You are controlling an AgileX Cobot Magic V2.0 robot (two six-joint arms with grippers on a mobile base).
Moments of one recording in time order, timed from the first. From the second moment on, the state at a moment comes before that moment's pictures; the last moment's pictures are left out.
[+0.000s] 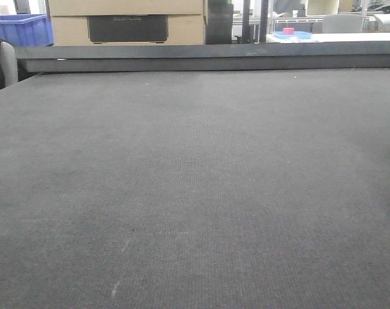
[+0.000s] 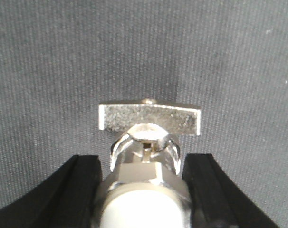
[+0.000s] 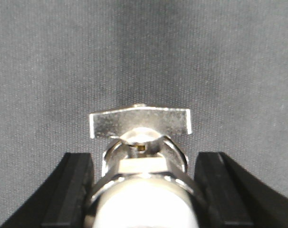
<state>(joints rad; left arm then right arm) 0.08 1.61 -1.16 0.03 1.15 0.04 -0.09 1.30 -1.00 0.07 1.09 -0.03</state>
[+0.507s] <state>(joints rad) 0.08 1.10 -0.87 -0.09 0.69 0.13 -0.09 1.03 -0.86 0.07 0.87 -0.07</state>
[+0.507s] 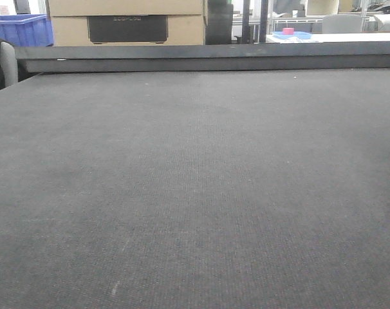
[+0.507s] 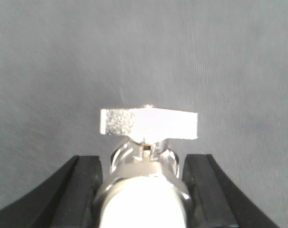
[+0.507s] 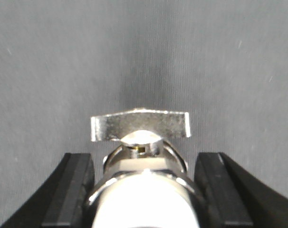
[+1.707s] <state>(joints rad) 0.08 0.31 -0.52 -0.10 0.42 0.13 -0.09 0.43 -0.58 0.07 0.49 -0.07</state>
